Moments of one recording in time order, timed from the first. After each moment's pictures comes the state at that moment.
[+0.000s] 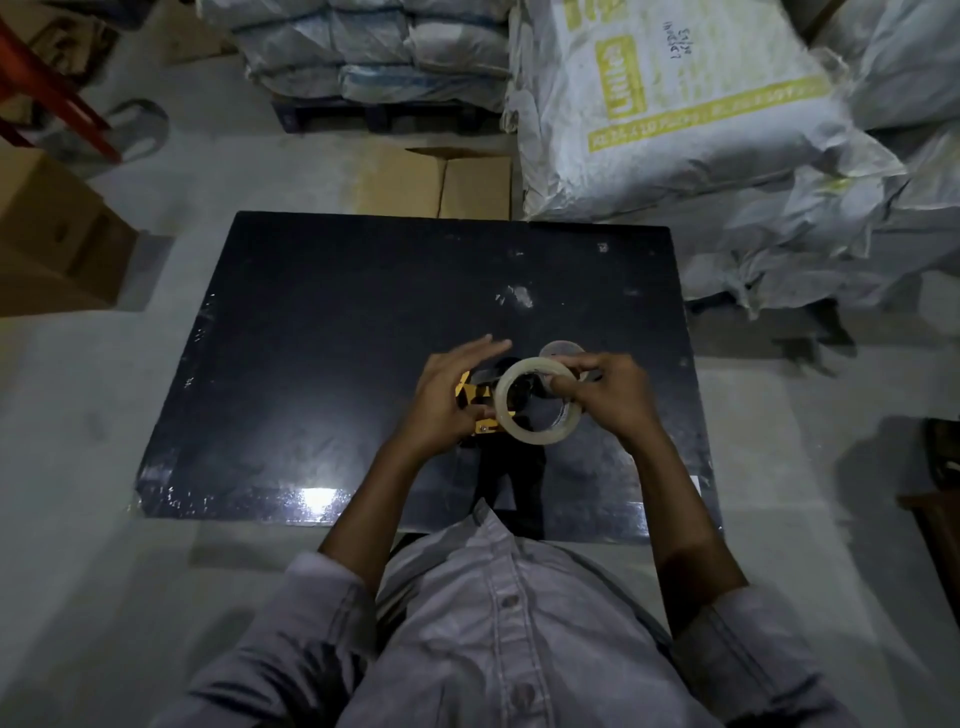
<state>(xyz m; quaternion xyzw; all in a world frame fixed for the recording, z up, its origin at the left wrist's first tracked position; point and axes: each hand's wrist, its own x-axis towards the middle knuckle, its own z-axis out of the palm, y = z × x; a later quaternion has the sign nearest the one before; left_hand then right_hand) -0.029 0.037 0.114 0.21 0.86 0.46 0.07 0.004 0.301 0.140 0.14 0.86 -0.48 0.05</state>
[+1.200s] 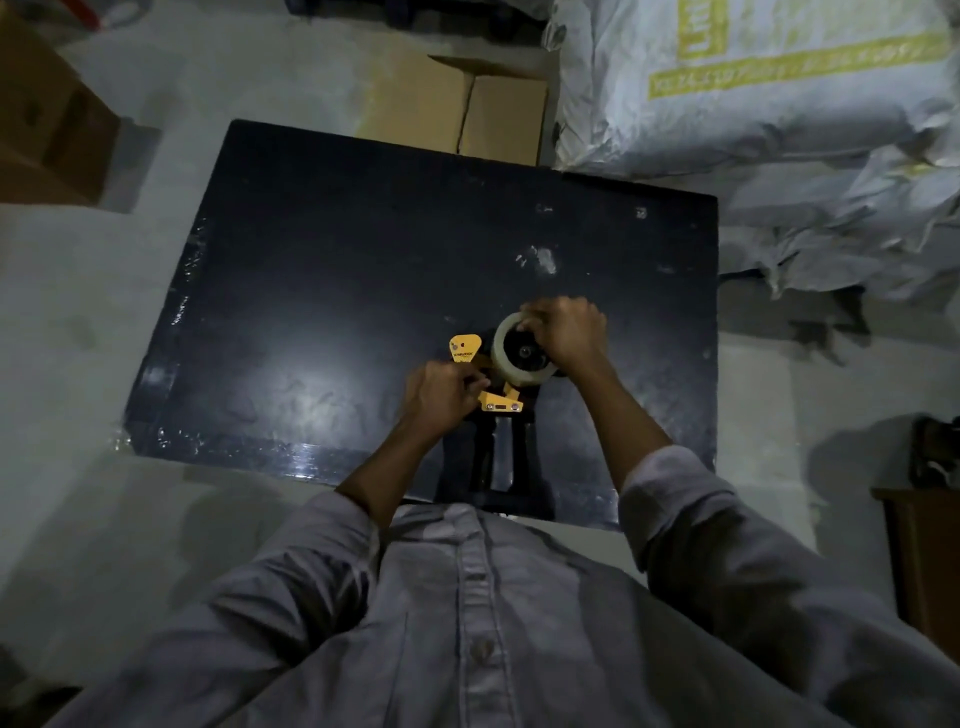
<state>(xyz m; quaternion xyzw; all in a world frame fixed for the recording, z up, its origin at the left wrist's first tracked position) -0.037 0.033 0.007 0.08 0.96 0.26 0.02 -0.109 0.256 0.055 0.01 0.99 -0.15 0.05</state>
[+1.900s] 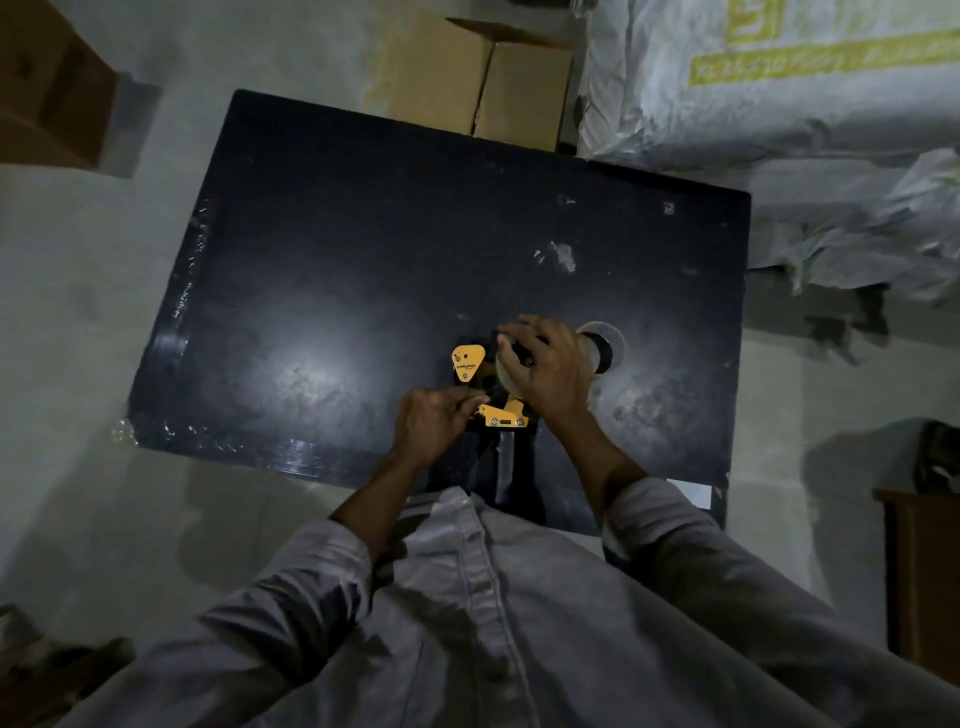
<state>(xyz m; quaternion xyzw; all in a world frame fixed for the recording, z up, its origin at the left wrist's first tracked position) -0.008 0.002 -0.041 0.08 0.93 0.37 -0.04 -0.068 0.219 -0.011 -0.04 0.95 -0.26 -0.14</state>
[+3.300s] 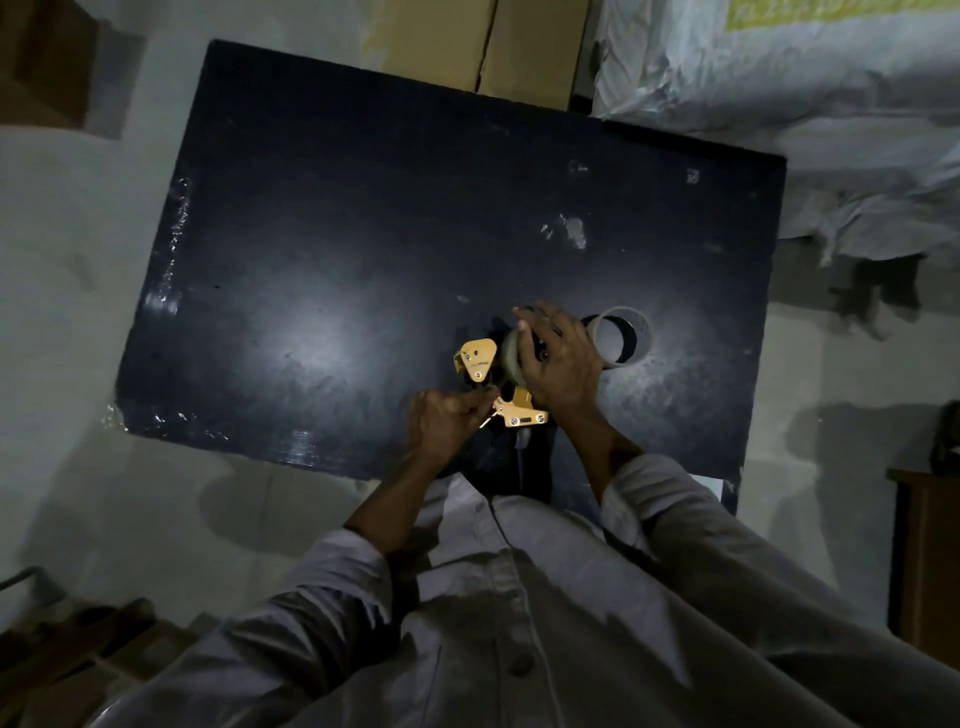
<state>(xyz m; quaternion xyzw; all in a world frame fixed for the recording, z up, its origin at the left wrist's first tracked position) 0.008 0.021 -0.076 0.09 0.92 0.36 -0.10 -0.065 0.226 -0.038 -0.01 0.95 -0.28 -0.13</state>
